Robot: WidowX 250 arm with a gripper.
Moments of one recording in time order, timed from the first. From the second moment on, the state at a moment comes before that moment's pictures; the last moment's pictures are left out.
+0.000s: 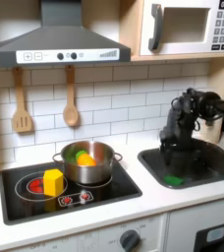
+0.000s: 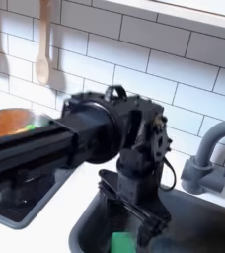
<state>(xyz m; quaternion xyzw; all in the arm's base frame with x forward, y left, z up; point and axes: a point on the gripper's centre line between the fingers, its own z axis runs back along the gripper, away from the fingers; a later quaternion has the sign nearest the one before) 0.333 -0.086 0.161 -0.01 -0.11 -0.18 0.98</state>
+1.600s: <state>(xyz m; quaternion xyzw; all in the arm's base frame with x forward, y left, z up) 0.292 0.058 0.224 -0.03 -0.16 0.06 0.98</state>
